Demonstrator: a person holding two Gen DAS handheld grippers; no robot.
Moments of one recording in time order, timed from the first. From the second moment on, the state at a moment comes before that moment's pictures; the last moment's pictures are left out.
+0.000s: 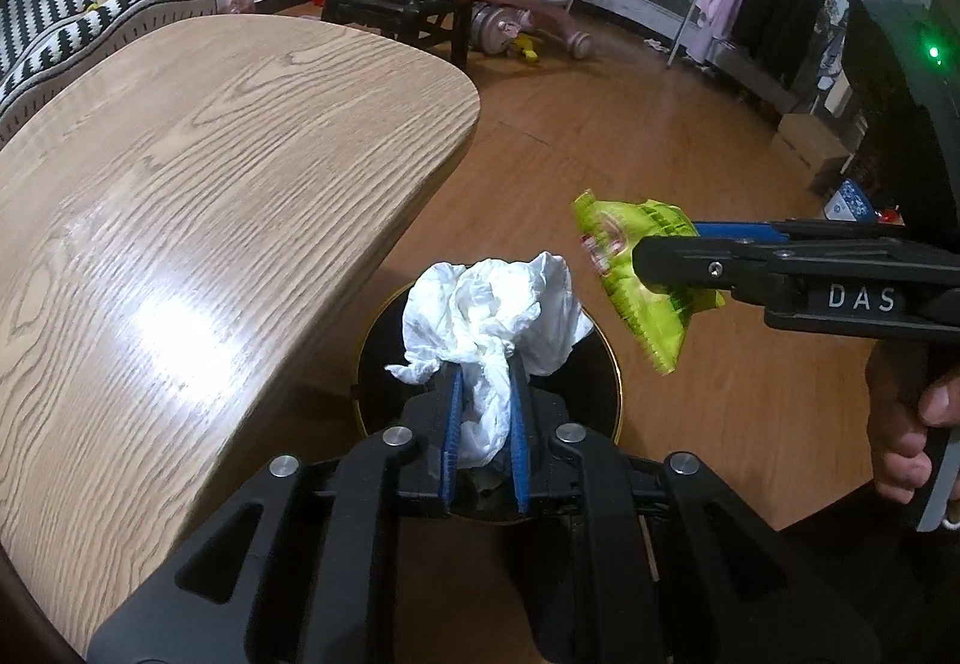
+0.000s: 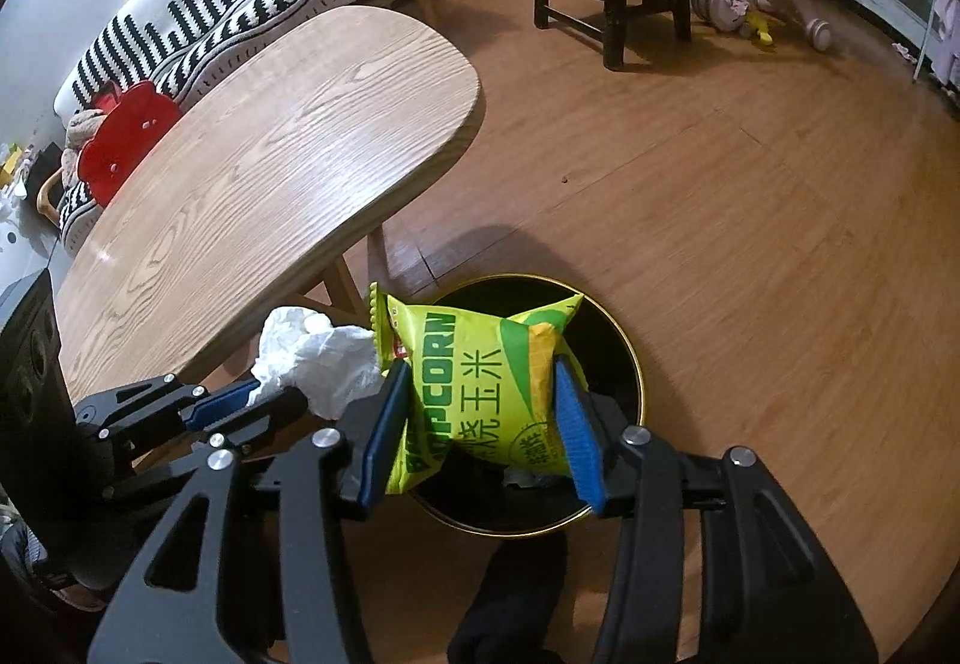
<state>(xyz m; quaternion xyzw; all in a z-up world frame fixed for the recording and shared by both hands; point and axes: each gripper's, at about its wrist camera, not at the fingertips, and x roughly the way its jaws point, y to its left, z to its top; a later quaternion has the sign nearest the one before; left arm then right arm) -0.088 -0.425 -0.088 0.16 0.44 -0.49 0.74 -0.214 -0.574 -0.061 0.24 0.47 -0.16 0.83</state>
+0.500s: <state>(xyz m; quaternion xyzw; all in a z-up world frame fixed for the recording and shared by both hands) -0.079 -0.376 -0.040 0.13 0.39 -0.47 0.78 -0.190 -0.534 -0.007 0.19 0.43 -0.14 0.87</state>
